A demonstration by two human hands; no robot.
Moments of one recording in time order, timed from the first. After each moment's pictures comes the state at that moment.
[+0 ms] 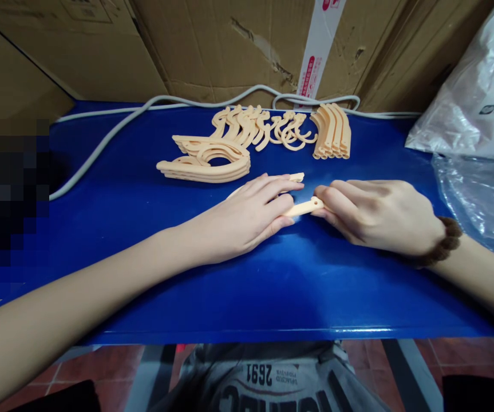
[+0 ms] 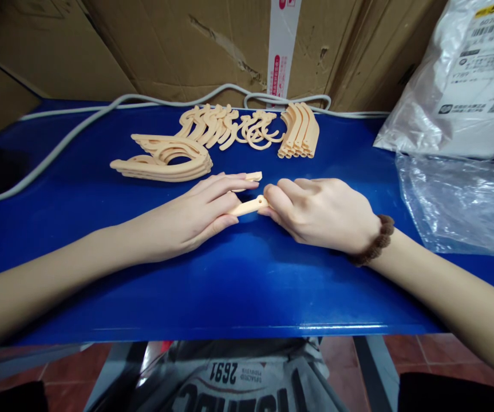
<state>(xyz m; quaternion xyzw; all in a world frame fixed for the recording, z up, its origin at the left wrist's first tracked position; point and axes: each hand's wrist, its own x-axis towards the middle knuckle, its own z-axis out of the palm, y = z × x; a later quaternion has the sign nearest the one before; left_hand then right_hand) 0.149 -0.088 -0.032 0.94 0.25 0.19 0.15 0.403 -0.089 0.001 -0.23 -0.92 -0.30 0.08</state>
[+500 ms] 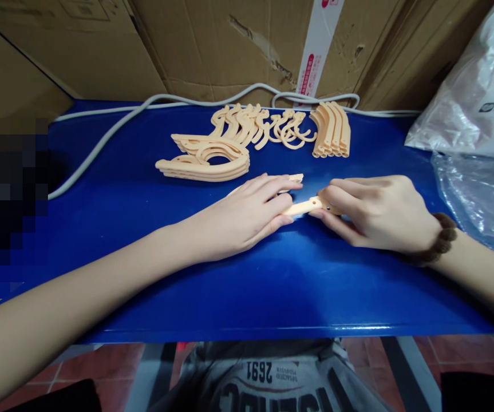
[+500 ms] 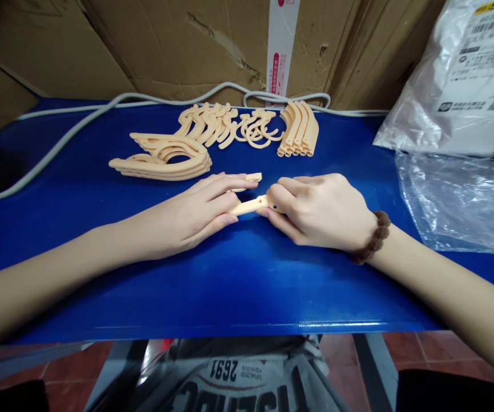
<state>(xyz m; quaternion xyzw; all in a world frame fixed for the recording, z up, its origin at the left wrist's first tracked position) 0.149 -0.086 -0.031 0.94 0.24 0.18 0.14 0.403 -0.087 0.000 -0.26 -0.94 -0.20 0.11</state>
